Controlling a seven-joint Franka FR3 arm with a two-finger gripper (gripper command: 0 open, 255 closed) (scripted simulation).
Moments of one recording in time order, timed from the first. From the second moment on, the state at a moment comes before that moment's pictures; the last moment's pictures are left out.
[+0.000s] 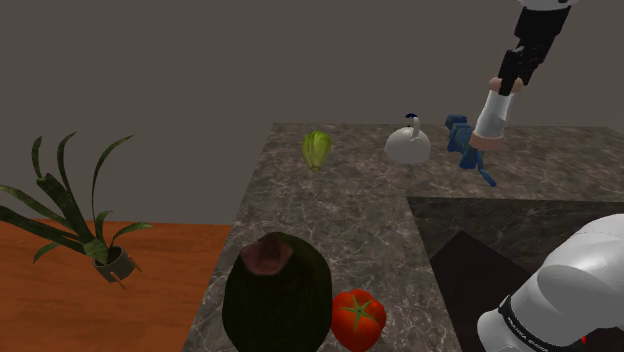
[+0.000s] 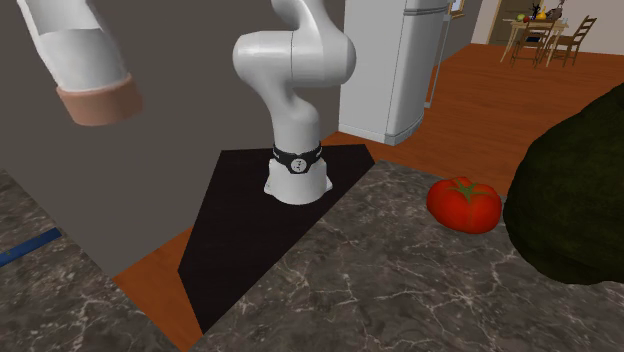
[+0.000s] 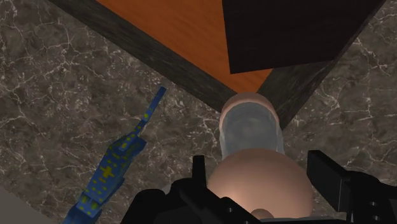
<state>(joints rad) -0.16 -0.63 -0.27 -2.07 -0.30 1.49 -0.31</state>
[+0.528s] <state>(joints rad) -0.19 -0.55 -0.45 -1.98 -0.36 1.55 -0.51</state>
